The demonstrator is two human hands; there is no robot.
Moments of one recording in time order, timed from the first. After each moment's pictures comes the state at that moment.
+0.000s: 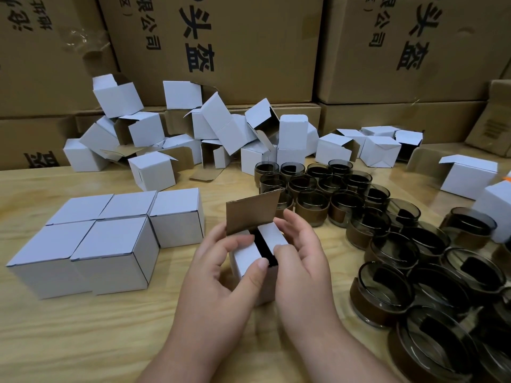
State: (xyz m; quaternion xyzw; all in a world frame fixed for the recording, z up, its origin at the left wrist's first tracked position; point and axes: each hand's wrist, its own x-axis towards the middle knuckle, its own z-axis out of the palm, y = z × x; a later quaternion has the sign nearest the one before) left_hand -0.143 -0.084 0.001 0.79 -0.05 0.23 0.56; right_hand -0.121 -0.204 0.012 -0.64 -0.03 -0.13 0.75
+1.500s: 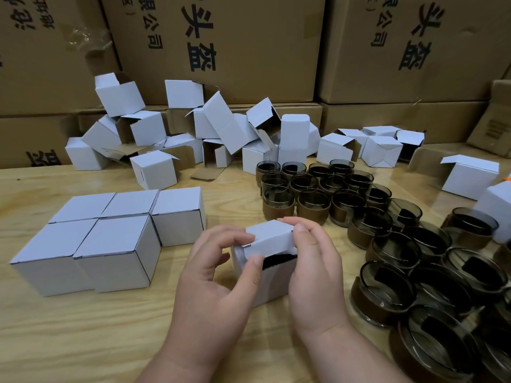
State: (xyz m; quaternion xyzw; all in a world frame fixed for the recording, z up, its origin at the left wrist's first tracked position) left_hand -0.147 -0.086 0.008 0.75 -0.11 0.33 0.56; right_hand -0.120 -0.208 0.015 -0.60 0.01 -0.17 0.78
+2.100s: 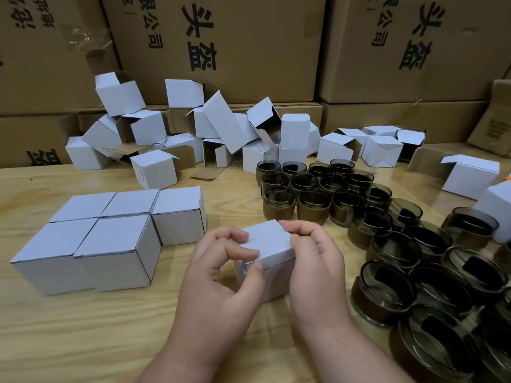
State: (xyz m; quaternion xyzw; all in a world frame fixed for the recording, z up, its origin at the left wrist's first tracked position) left_hand -0.149 -0.088 0.010 0.77 -0.07 0.30 0.57; right_hand -0.117 -0.210 0.013 -0.60 0.03 -0.17 0.78
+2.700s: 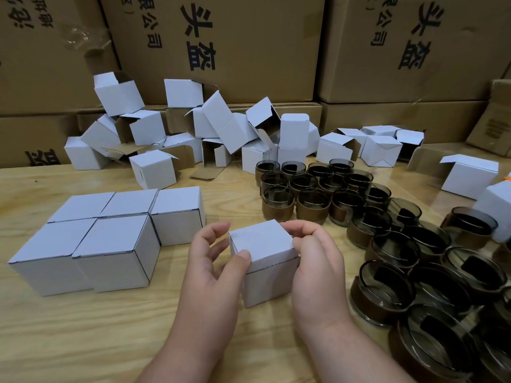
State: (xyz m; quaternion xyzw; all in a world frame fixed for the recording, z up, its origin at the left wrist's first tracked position) left_hand -0.141 -0.090 0.005 0.65 0.01 0.19 0.74; right_hand -0.115 -0.211 0.013 -0.61 0.05 -0.14 0.78
